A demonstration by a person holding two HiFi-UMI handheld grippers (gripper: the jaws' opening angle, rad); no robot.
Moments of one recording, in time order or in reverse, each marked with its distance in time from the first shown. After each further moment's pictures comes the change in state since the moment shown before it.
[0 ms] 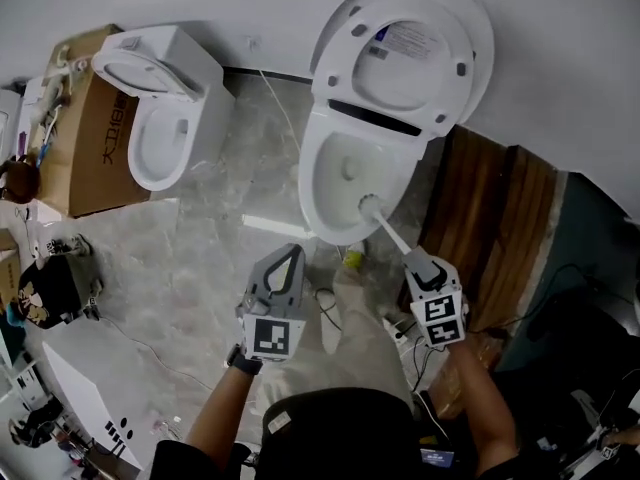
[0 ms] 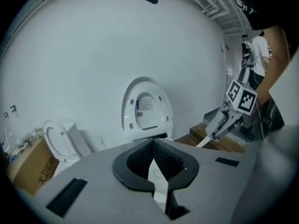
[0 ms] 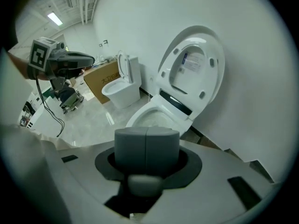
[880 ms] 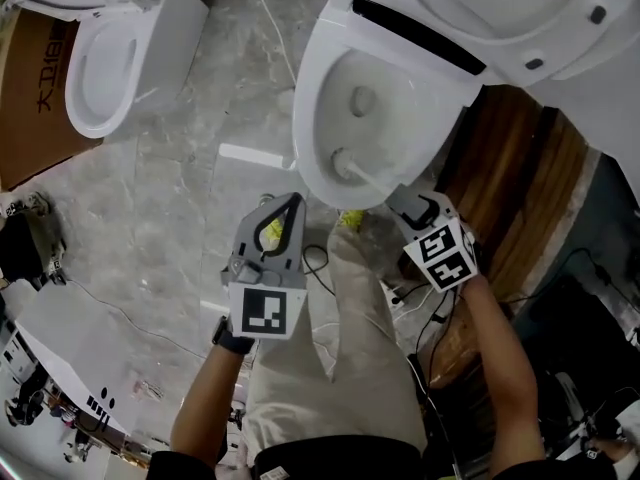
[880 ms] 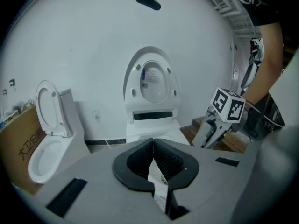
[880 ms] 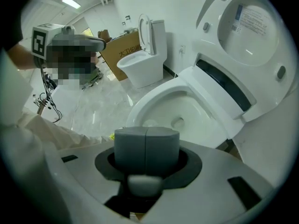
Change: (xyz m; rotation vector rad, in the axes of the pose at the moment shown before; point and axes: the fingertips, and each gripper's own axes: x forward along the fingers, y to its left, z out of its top) left arm 0.118 0.016 -0.189 -0.102 0.074 -0.039; right arm 0.246 0.041 -0.038 -0.236 0.191 0.259
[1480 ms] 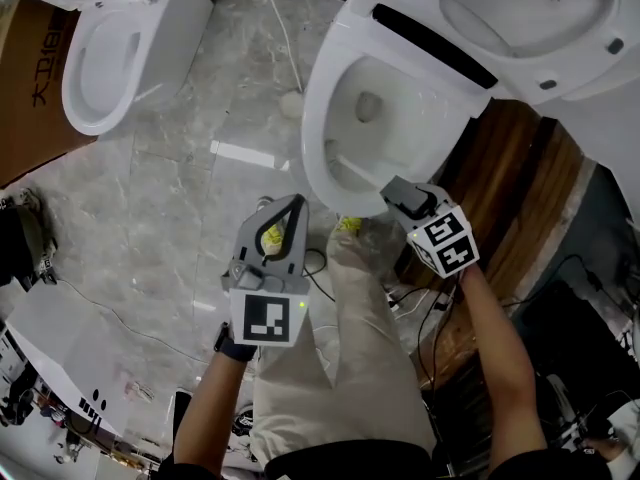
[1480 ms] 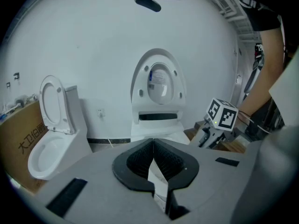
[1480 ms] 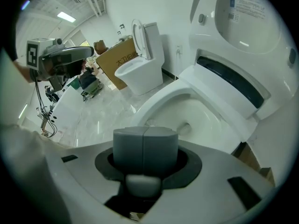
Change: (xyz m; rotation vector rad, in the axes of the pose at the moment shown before) left arm -0.004 0.028 -0.007 -0.048 -0.005 0.010; right arm 0.036 -0.008 0.029 0.088 -0.082 0.061
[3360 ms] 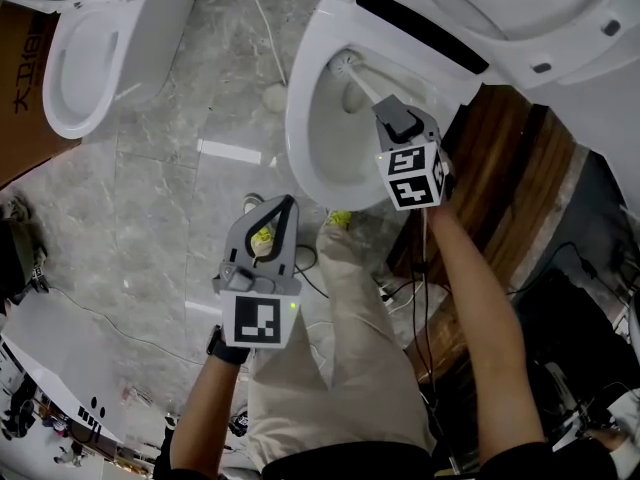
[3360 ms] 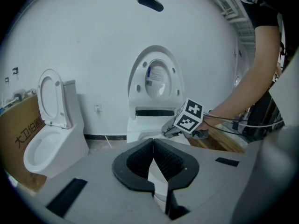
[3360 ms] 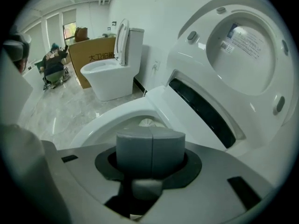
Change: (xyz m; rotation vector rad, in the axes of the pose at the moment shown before) left arm 0.006 -0.014 -0.021 -0.024 0.007 -0.027; right arm 0.034 -0.105 0.085 -0.096 -0.115 -0.474
